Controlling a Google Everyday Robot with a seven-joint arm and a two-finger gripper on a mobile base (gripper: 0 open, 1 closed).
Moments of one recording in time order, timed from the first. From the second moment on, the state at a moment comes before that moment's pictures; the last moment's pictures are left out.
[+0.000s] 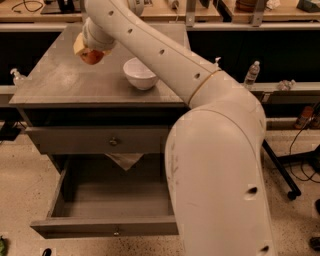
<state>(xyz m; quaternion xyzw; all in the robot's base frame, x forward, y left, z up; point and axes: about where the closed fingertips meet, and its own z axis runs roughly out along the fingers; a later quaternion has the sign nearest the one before) 0.820 0.205 0.904 -0.89 -0.16 -0.37 0.20</state>
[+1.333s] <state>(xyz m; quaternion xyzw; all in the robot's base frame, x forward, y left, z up) 0.841 0.244 0.858 -0.88 -0.19 -0.38 0.20</state>
